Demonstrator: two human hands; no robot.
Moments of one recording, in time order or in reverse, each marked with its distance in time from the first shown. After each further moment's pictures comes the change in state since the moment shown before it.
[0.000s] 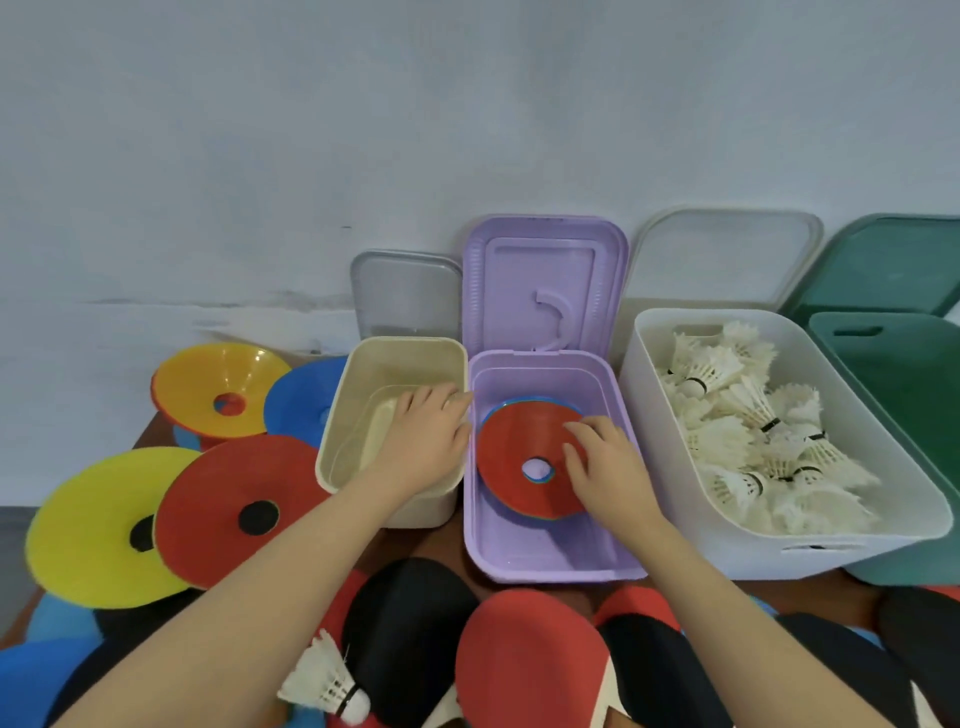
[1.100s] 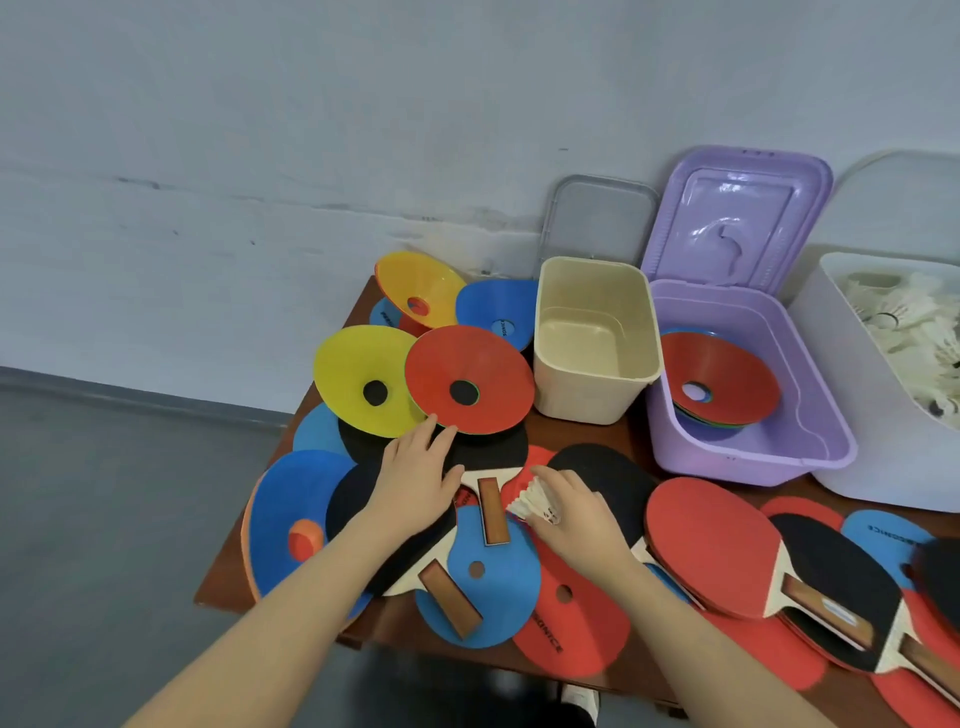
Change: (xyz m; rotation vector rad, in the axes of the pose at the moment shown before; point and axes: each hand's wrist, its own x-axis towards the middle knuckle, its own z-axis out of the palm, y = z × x) left_hand -0.283 -0.149 -0.022 -0.102 -0.135 -0.332; right_hand -0.171 -0.217 0.130 0.095 -0.424 -0.068
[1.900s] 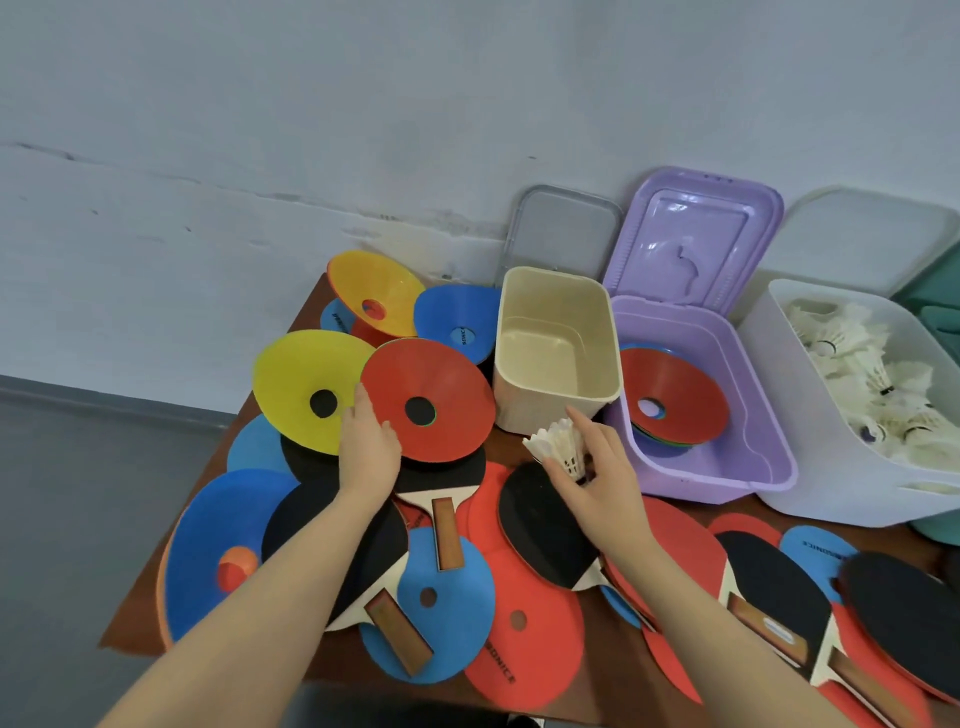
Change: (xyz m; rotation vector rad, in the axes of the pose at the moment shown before) left_hand 0.068 0.005 0.008 -0.596 0.350 -0.410; right_hand 0.020 0.017 -0.069 0.251 0.443 -0.020
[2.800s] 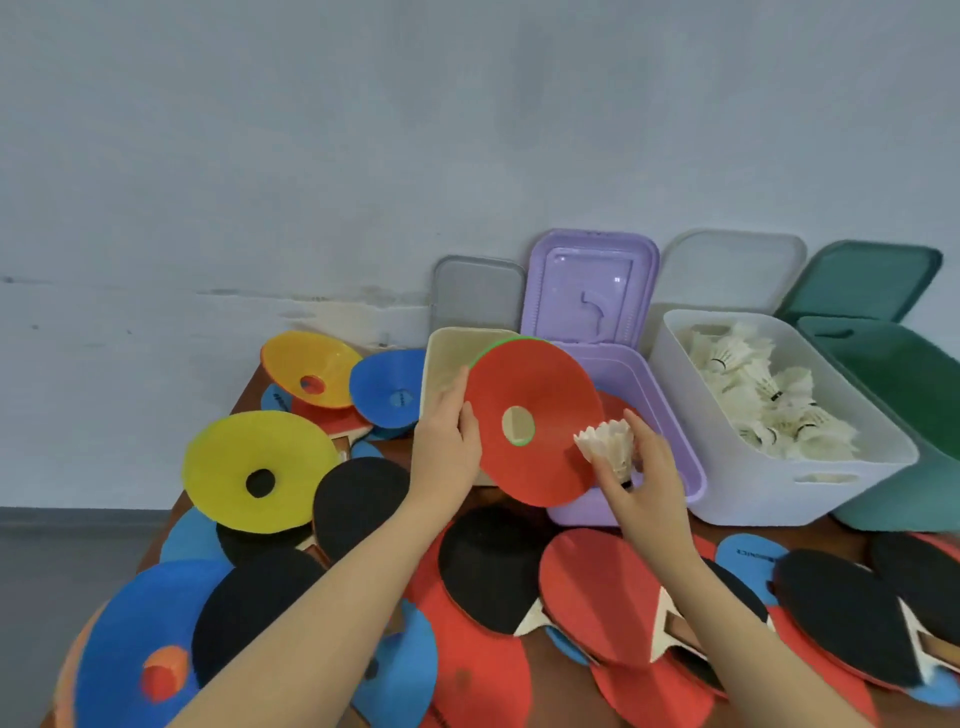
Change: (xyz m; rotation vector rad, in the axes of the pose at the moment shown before) left_hand -0.056 0.156 0.043 -0.304 -0.042 0.546; right_hand 0.003 0.033 -0.106 0.011 0.285 0.063
